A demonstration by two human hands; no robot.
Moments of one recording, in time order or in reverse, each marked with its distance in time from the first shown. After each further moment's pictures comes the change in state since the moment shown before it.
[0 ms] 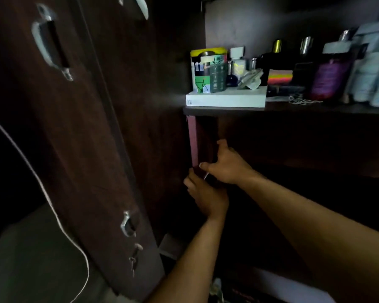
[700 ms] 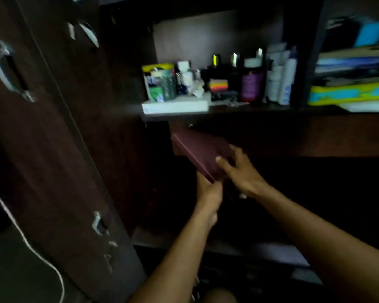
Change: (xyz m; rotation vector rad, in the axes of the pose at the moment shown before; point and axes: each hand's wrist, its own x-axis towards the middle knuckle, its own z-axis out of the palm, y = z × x) left_hand -0.091 0.058 0.000 -0.513 -0.631 -0.121; right_hand -0.103 0.088 -0.070 0.144 0.265 0.093
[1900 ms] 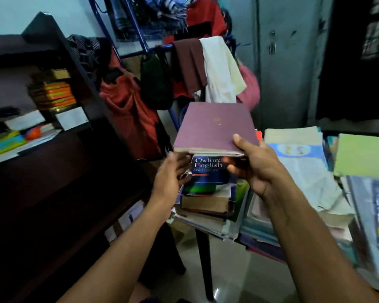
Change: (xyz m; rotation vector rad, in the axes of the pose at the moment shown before) left_hand -0.418 0.015 0.396 0.011 -1.126 -0.050; right_hand -0.555 0.089 -0.407 0.823 1.242 0.195
